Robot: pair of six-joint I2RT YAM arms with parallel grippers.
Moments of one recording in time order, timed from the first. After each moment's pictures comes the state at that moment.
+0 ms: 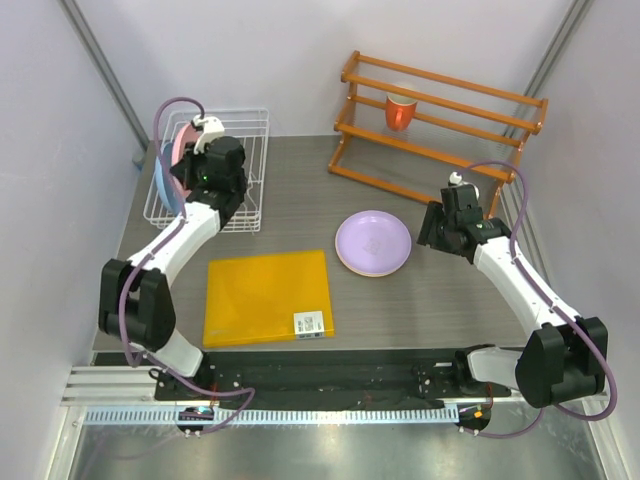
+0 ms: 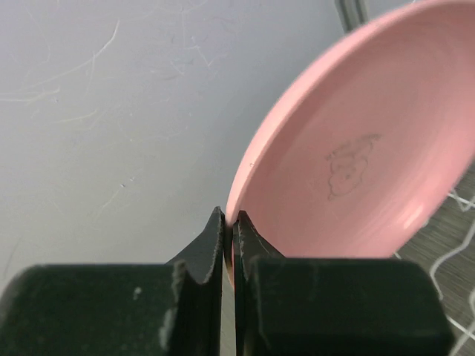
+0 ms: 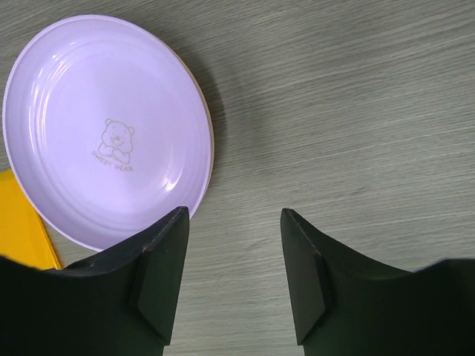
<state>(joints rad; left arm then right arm) -0.30 1.60 1.23 0.13 -1.21 0.30 0.19 1.23 0.95 -0.61 0.13 0.44</state>
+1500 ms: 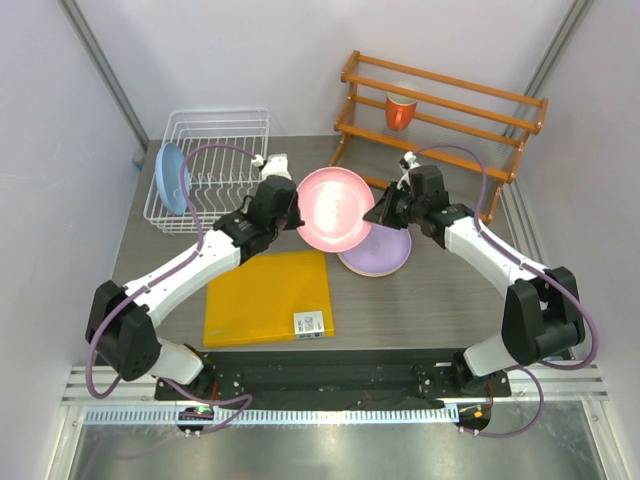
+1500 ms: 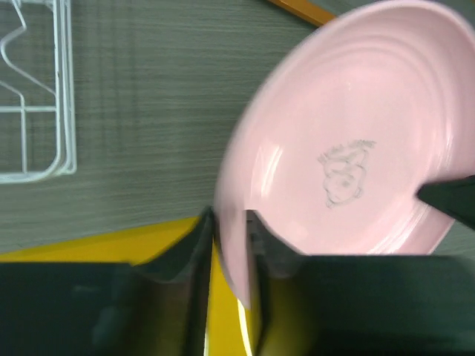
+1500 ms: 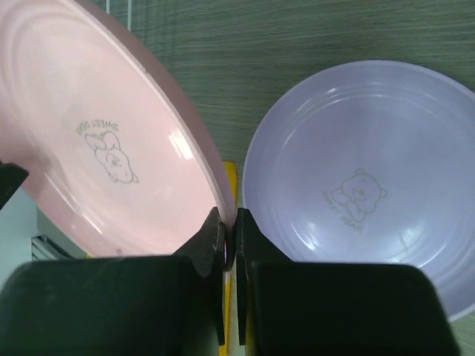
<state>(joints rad) -0.68 1.43 1.17 -0.31 -0.35 -0.54 0.33 1.47 1.04 -0.20 -0.29 0.59</state>
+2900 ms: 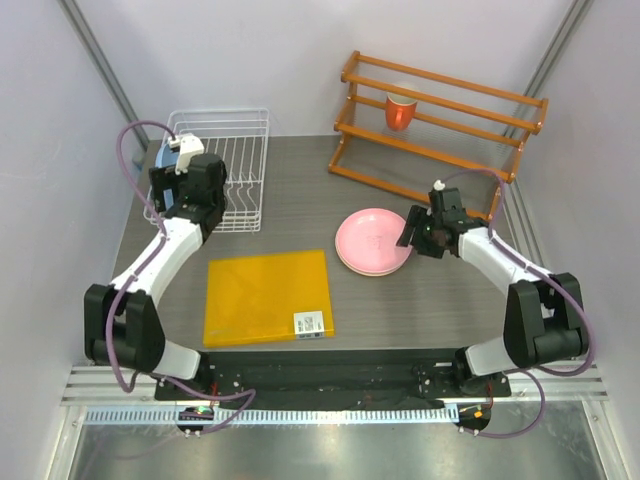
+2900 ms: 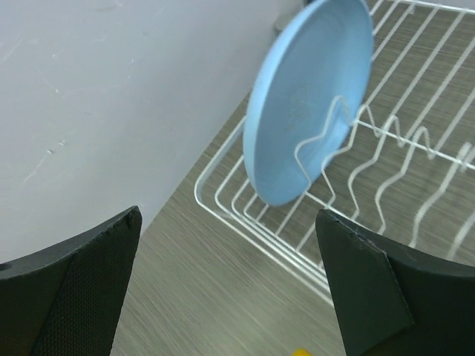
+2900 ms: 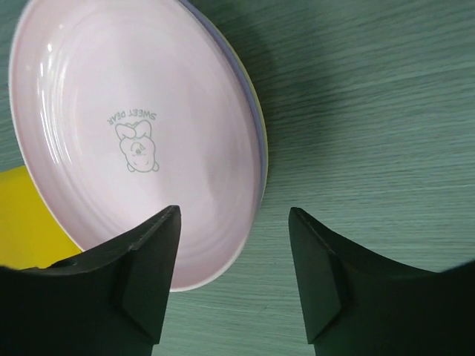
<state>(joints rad) -0.23 1.42 1.09 -0.11 -0.96 -0.02 0.19 1.44 0.88 -0.39 -0.08 0.52</state>
